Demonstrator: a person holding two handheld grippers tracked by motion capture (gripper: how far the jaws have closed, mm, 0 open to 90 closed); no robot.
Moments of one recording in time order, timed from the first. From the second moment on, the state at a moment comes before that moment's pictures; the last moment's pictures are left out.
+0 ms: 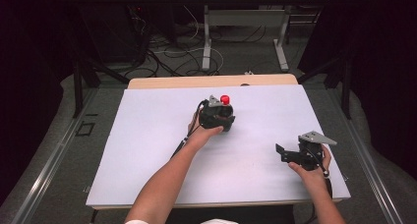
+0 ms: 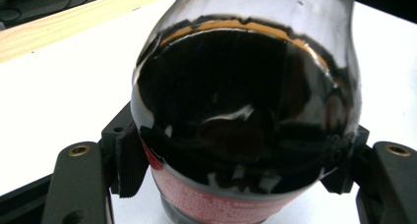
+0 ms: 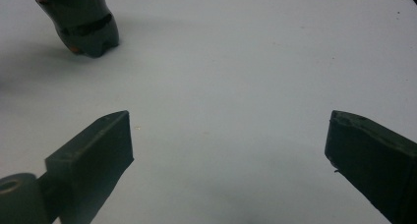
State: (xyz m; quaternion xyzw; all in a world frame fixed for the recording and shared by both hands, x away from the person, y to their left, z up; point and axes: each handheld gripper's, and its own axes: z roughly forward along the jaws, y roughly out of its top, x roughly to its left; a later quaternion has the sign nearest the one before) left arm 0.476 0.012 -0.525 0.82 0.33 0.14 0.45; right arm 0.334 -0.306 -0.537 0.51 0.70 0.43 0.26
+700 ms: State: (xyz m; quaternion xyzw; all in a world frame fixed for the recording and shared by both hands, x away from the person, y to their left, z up) left arm 0.409 0.036 -0.479 0.84 0.27 0.11 0.47; right arm 0.314 -0.260 -0.488 0.42 0.73 0.49 0.23
